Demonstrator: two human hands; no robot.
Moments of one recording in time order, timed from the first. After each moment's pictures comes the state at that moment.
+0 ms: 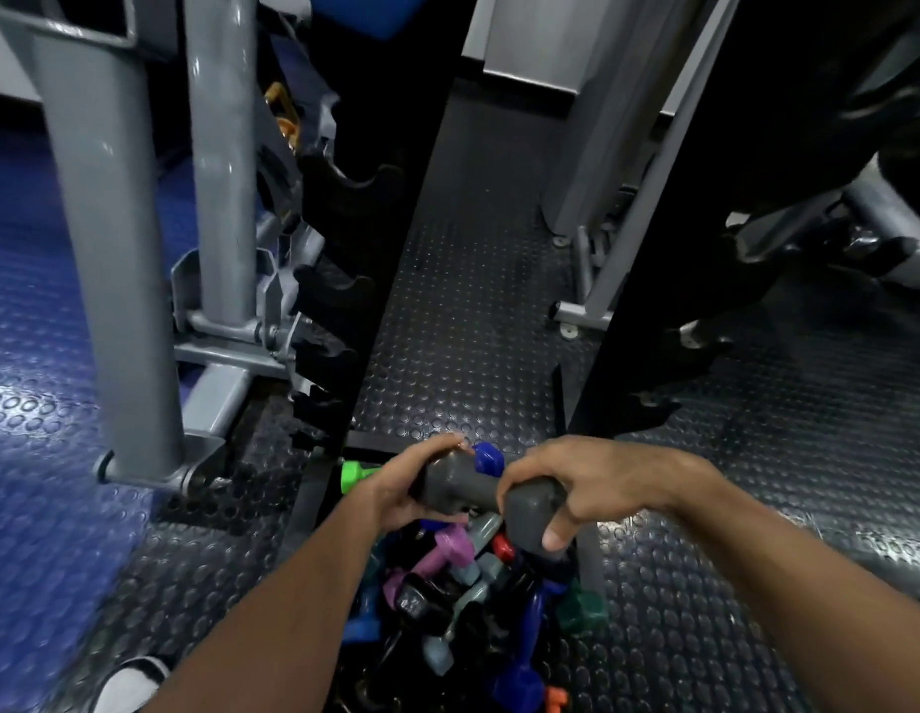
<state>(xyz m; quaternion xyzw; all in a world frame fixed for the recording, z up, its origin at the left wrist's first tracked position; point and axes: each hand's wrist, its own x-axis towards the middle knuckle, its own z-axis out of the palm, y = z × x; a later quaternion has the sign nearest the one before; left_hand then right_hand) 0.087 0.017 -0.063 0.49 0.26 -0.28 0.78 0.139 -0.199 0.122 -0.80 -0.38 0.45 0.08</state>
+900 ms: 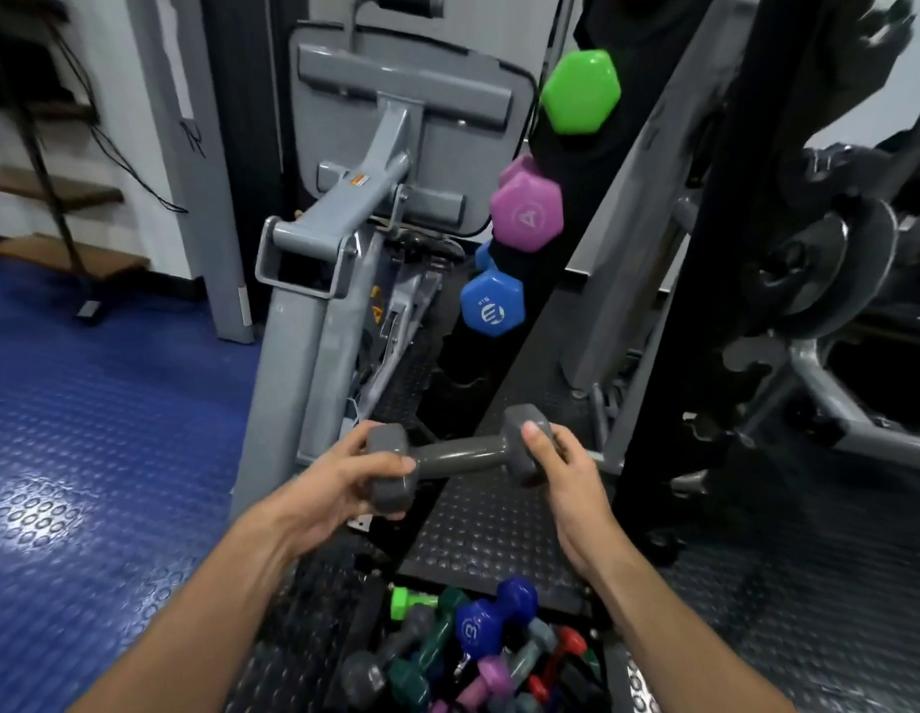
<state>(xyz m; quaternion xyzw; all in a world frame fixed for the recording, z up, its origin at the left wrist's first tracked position) -0.035 0.156 0.224 0.58 0.11 -0.03 0.81 0.067 -0.085 0.229 -0.70 -0.11 0.09 0.70</state>
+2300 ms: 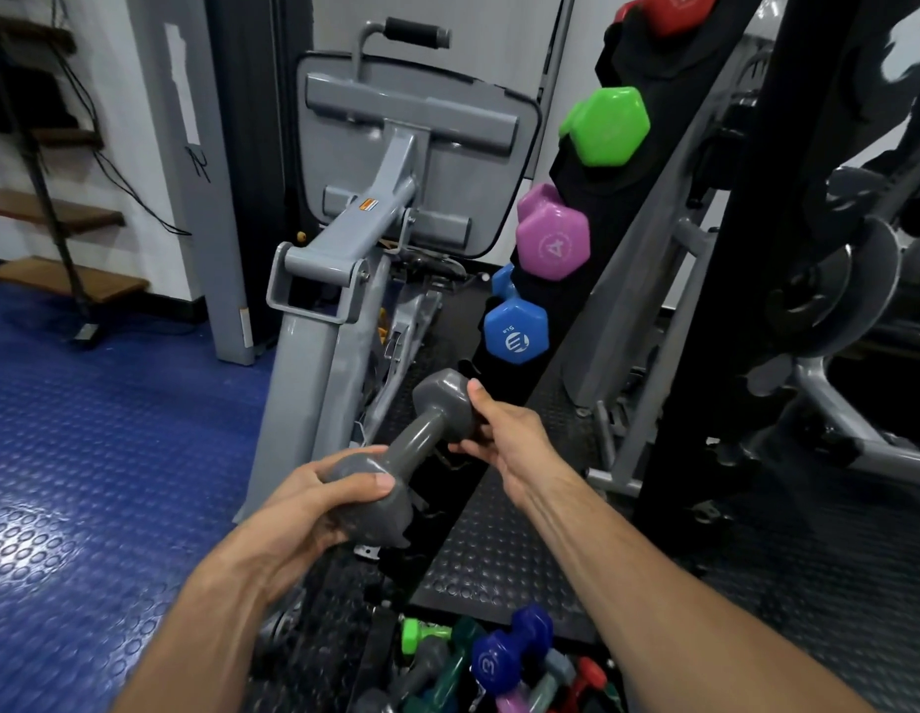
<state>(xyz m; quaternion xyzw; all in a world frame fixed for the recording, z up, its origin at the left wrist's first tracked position) -0.064 0.190 0.247 0.56 0.11 0.03 0.82 0.096 0.025 0.274 -0.64 -0.01 0.20 0.75</state>
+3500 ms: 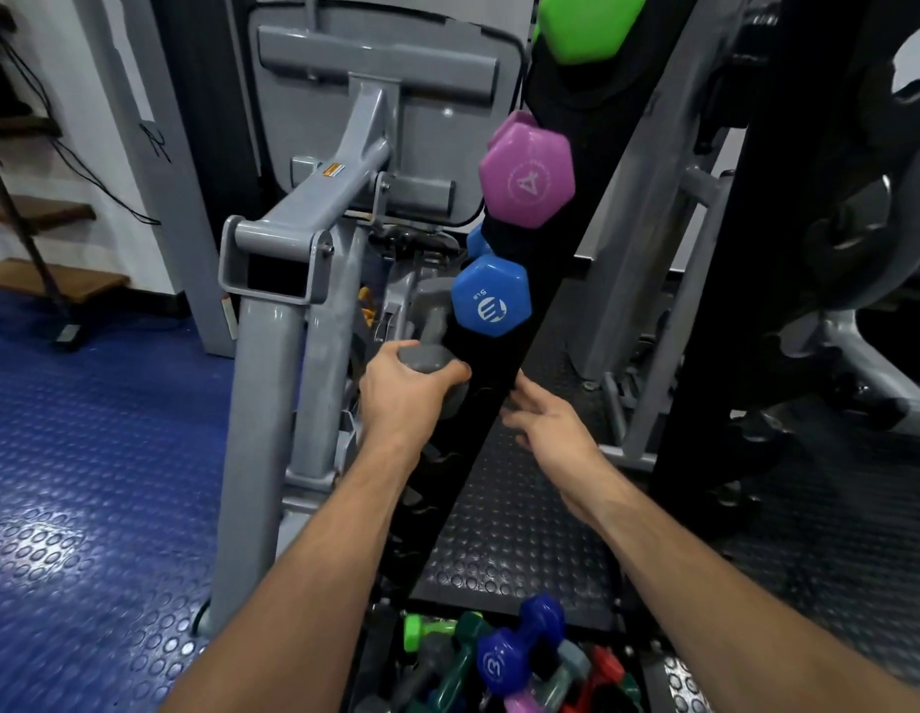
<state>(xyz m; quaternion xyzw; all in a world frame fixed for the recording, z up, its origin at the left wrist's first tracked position) 0.111 0.132 0.247 0.69 0.26 0.27 0.62 0.151 -0.036 0.237 -0.76 -0.15 0.16 0.61</state>
